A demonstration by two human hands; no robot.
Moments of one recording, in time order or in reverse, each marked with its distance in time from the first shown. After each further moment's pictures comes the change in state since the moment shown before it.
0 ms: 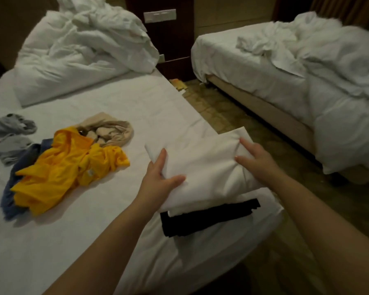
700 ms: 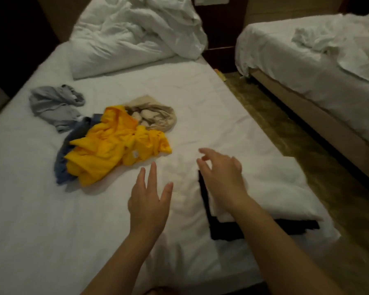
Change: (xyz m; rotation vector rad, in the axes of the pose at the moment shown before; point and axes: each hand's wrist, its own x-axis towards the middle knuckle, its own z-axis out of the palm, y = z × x) left_hand -0.044 -0.089 -0.076 0.444 0.396 -0.117; right_hand -0.022 -0.123 0.179 -0.312 0.012 -0.326
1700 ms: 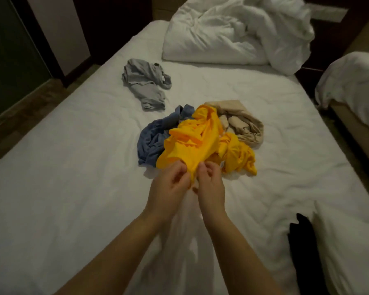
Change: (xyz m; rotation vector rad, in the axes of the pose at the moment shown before) left_hand 0.063 -0.127 -0.109 -0.553 0.175 0.047; right_hand 0.018 -0.169 0.186 0.836 -0.164 0.176
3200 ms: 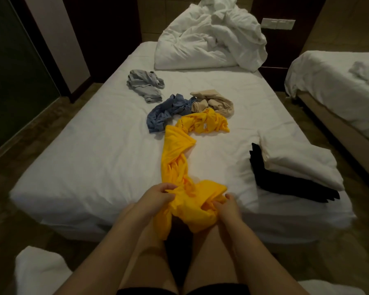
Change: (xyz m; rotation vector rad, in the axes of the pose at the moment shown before) left_hand -0.233 0.044 -0.069 -0.088 -0.362 -0.595; right_hand -0.222 0.102 -0.120 -0.477 0.032 0.396
